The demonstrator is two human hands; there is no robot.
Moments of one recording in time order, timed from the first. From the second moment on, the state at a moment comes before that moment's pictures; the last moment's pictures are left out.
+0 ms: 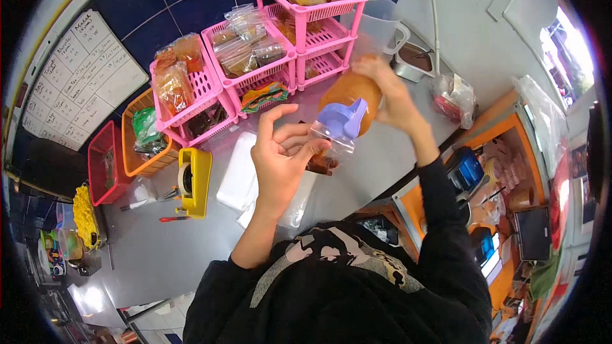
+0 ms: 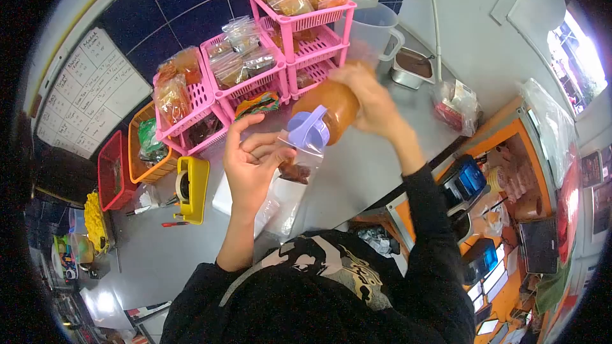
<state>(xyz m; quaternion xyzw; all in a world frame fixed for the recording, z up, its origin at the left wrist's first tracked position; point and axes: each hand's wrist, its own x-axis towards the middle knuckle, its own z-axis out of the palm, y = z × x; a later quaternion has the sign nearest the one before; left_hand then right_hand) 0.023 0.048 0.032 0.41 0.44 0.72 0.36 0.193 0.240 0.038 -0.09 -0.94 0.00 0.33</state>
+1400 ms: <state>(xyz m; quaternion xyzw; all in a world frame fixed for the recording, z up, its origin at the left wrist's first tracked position) 0.072 0.047 -0.030 0.47 0.52 0.63 0.34 0.204 0.078 -0.047 -0.31 -0.60 0.43 0.60</state>
